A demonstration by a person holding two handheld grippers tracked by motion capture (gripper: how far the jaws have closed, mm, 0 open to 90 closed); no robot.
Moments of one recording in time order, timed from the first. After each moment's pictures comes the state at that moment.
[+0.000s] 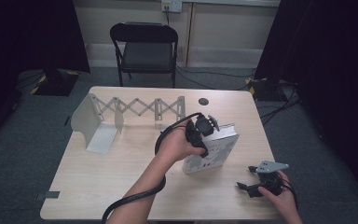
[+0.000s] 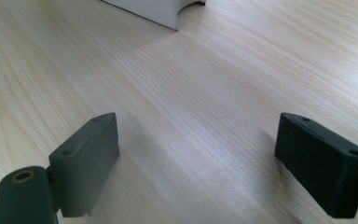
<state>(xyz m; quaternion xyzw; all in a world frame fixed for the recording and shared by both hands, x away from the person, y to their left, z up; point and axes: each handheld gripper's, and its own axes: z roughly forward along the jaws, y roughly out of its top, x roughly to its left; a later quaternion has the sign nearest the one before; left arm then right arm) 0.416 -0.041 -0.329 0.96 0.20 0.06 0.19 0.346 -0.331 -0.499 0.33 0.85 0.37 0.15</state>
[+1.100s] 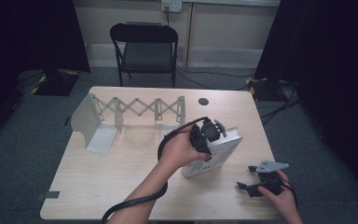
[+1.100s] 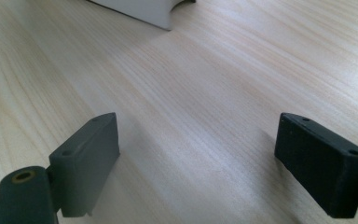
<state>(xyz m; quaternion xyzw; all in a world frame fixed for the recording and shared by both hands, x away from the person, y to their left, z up) 0.394 -0.051 -0.319 0.96 0.18 0.06 0.19 0.347 -0.331 -0.499 0.33 0.85 0.37 0.14</state>
